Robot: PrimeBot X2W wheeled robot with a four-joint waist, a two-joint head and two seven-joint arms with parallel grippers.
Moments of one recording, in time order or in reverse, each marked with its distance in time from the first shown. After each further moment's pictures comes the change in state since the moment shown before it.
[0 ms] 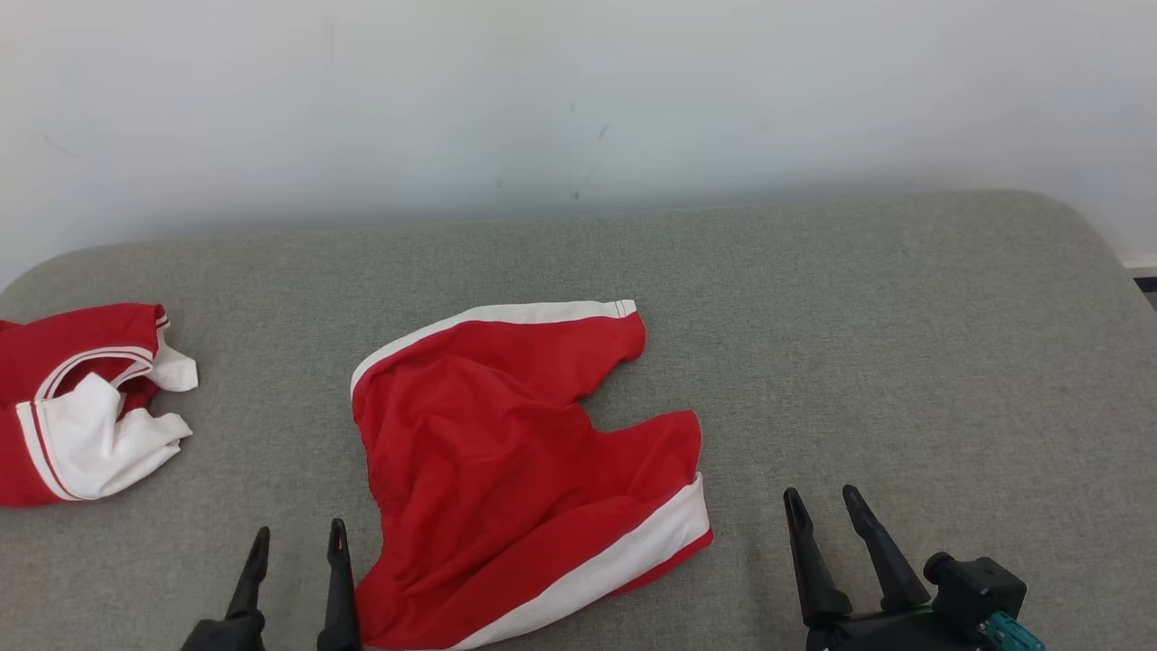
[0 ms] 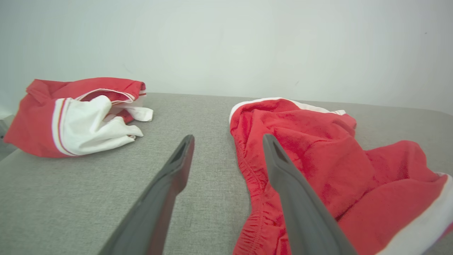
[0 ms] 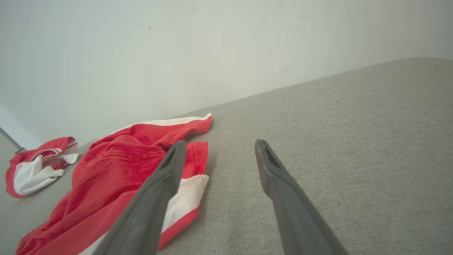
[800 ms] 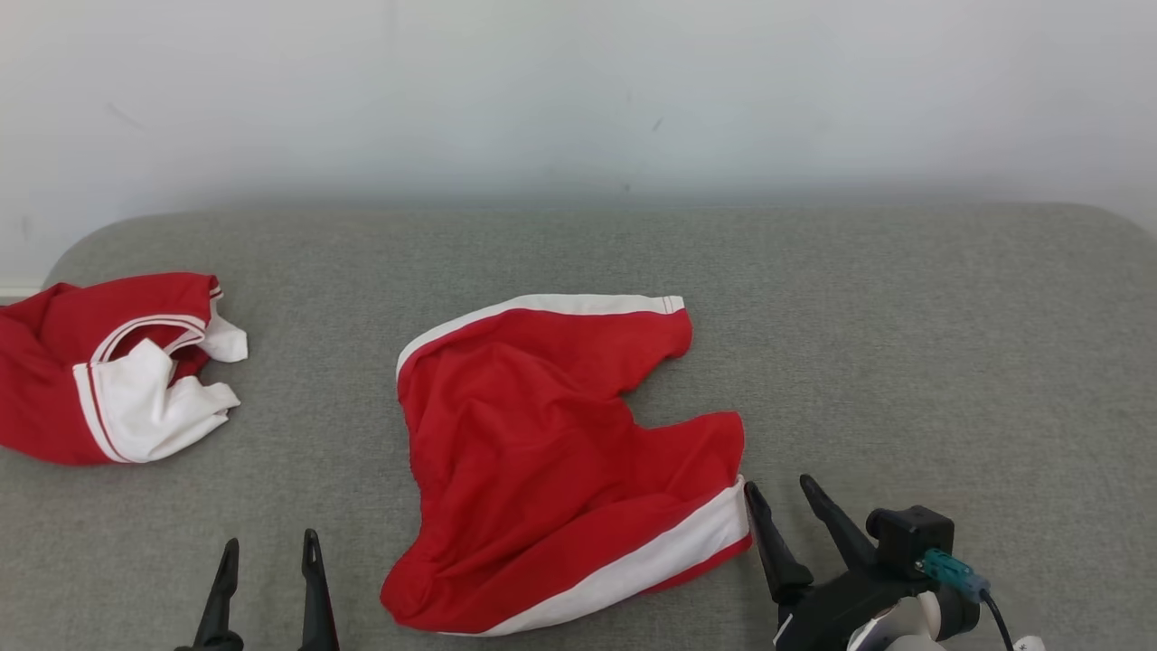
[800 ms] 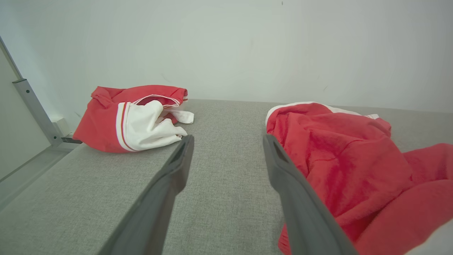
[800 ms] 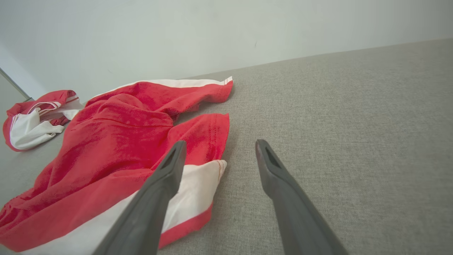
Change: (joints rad) left arm 0.071 -0.084 0.185 -0.120 0.171 -0.066 -0.001; right arm -0.201 -0.051 0.131 0.292 0.045 0.000 0.020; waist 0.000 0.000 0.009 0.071
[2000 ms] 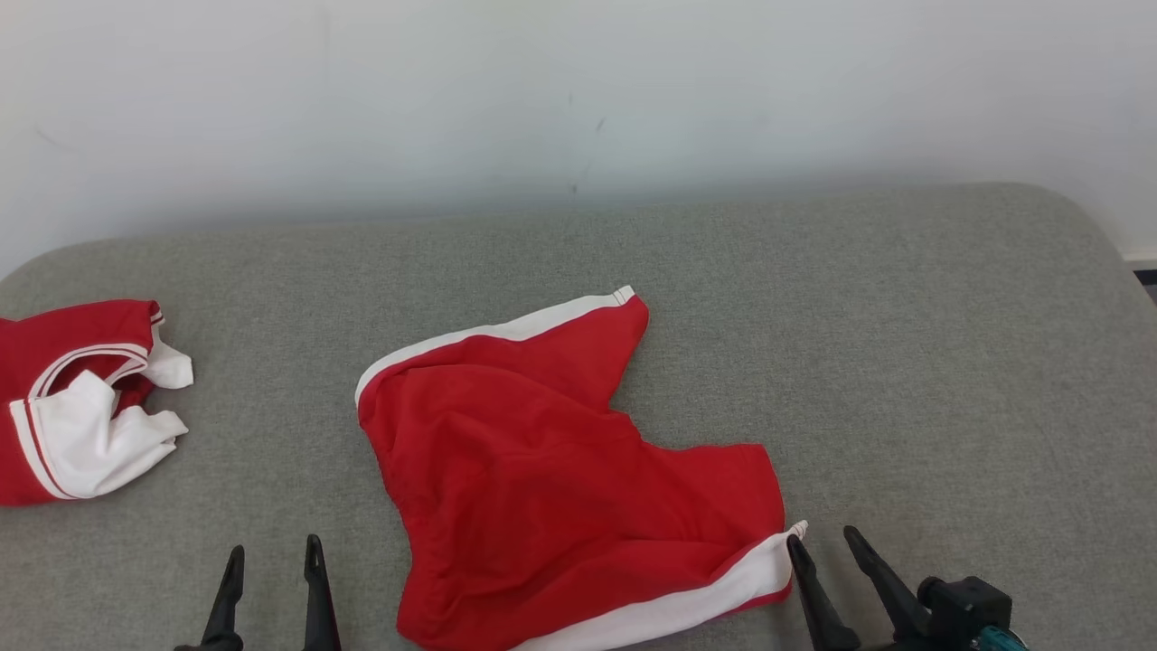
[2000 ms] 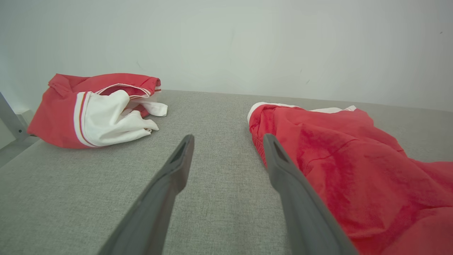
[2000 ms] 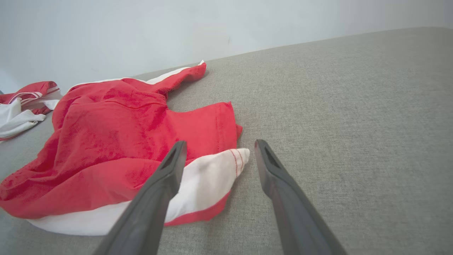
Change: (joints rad) left arm -0.016 -0.013 0.008 0.049 -0.034 -0.017 0.000; right arm 0.193 -0.044 -0.035 -0.164 -0.033 0.000 -0.017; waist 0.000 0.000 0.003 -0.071
